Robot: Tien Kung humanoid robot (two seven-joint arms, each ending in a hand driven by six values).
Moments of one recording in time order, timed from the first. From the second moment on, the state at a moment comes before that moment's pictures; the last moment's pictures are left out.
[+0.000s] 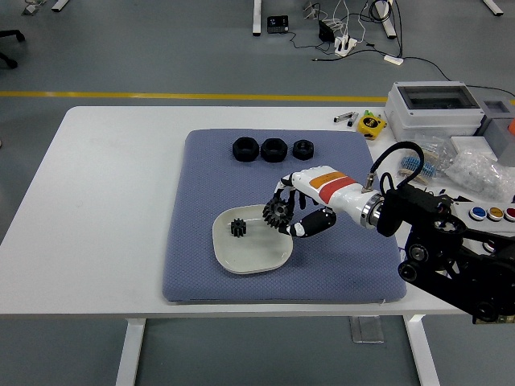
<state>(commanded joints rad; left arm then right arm) -0.17 0.03 -1.15 -0.18 0.83 0.14 0.13 0.93 -0.33 0.27 1.26 -1.62 -0.15 -0.06</state>
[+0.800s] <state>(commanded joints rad) -0.17 0.03 -1.15 -0.18 0.83 0.14 0.14 0.95 -0.14 0.18 1.10 -1.57 -0.12 -0.11</state>
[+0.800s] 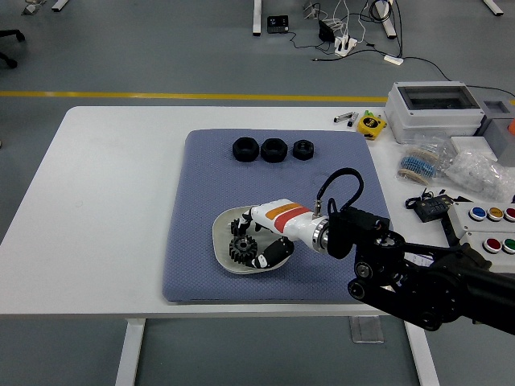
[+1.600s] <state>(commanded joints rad) -0.18 0.03 -1.14 -0.18 0.83 0.14 0.13 0.78 -0.27 0.46 1.27 -1.10 -0.22 0.11</state>
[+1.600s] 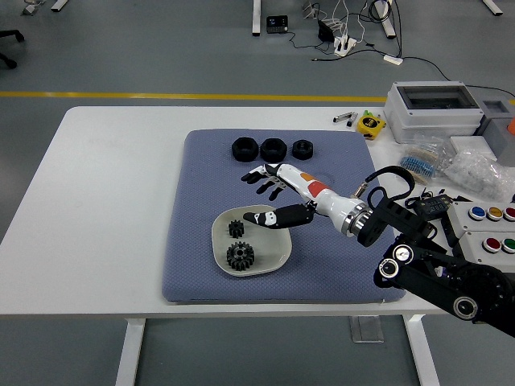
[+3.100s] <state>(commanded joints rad) -0.19 0.02 -1.12 -0.18 0.82 0.16 0.13 0.31 -0.15 1.02 1.37 -0.70 -0.35 0.23</state>
